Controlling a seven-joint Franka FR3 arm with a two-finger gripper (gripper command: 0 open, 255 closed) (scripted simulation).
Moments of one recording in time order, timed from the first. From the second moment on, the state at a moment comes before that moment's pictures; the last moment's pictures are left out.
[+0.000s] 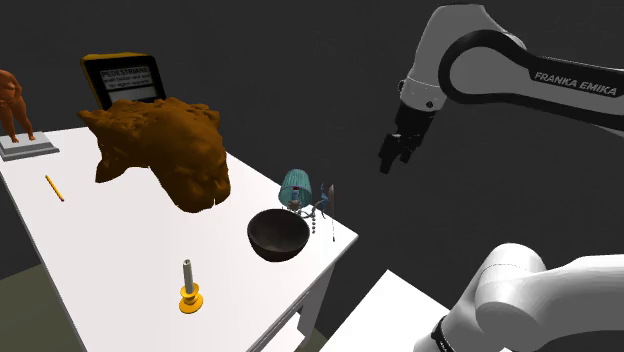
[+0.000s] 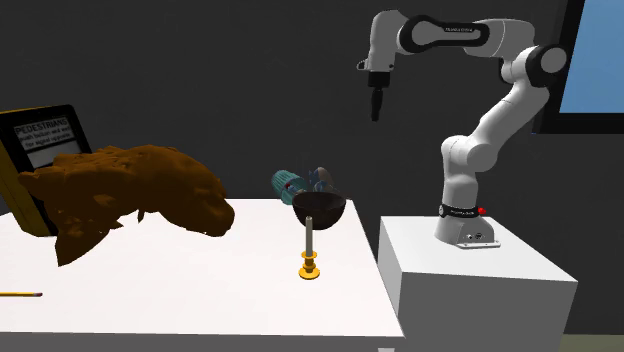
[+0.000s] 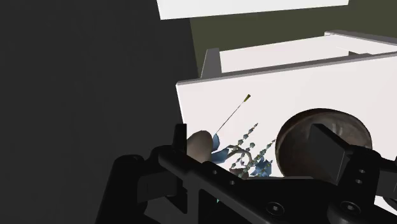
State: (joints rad) arm 0.01 -0.75 -0.01 -2.31 -0.11 1.59 0.09
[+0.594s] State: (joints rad) arm 0.05 -0.72 0.16 -2.38 -0.04 1.72 0.30
